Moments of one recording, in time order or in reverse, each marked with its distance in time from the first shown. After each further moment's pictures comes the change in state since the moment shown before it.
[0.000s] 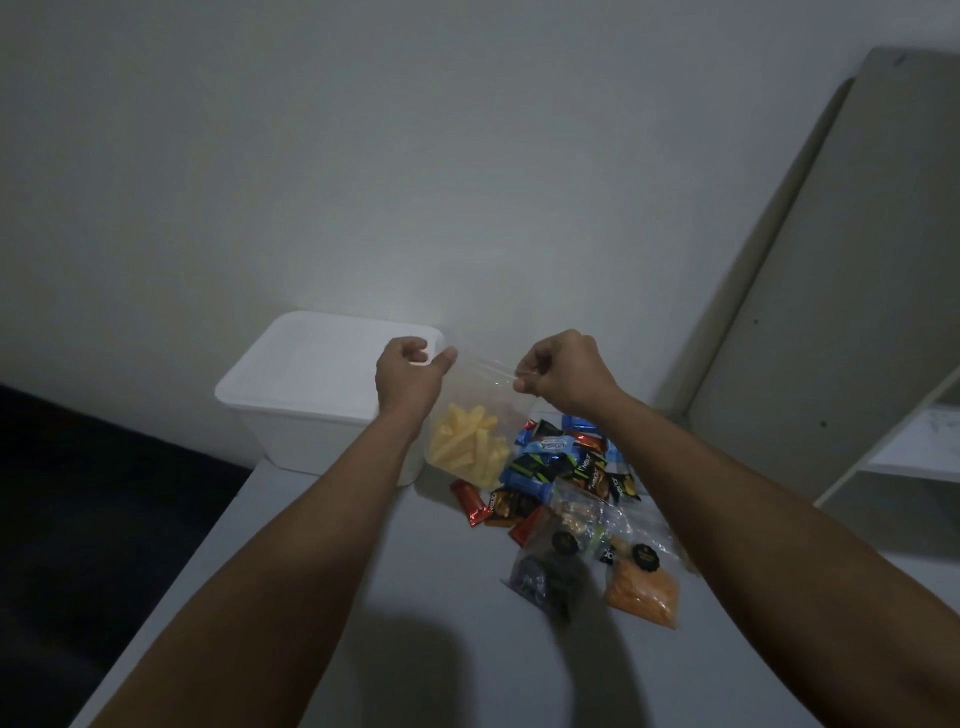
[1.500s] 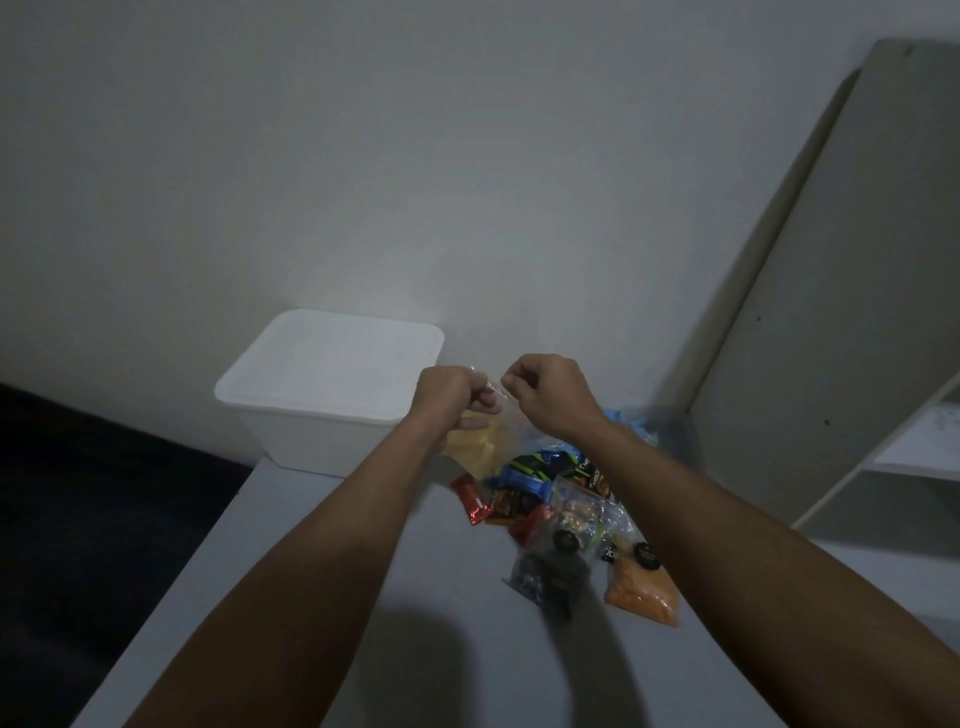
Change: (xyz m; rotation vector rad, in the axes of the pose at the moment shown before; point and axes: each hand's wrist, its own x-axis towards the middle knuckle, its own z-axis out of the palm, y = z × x) left_hand -0.028 0.012 0.019 -0.099 -0.399 -0.280; right_hand -0.012 0.006 0.030 0.004 0.075 -0.078
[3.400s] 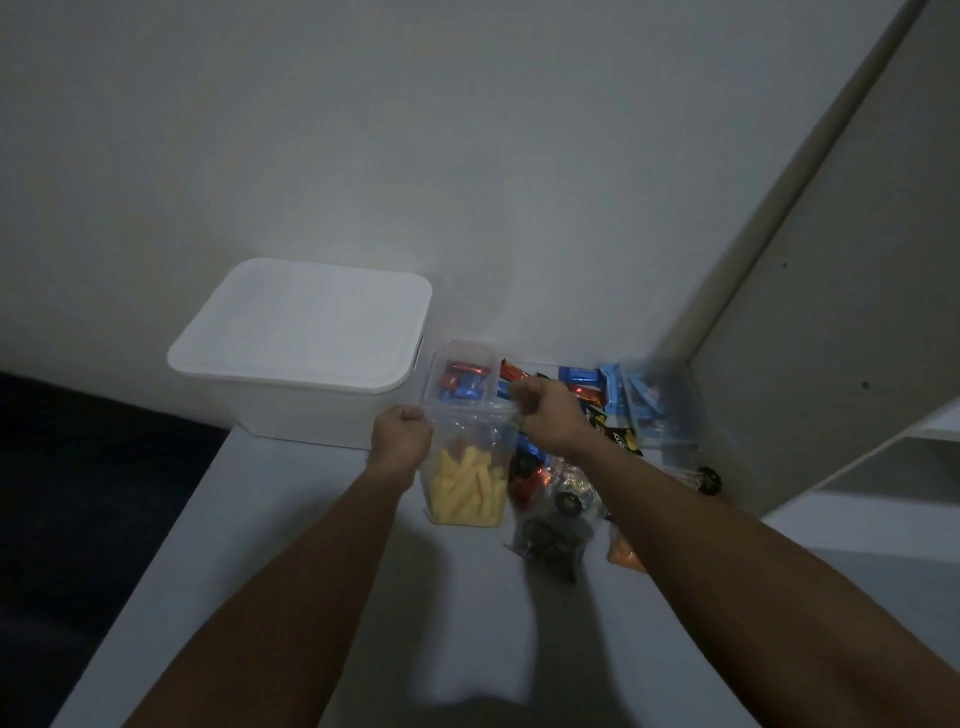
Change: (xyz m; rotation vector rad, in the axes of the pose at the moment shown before) left_hand 0.065 -0.134 -0.047 0.148 0.291 -0.161; right_hand -0.017 0.054 0.067 0.233 -0.266 0.421
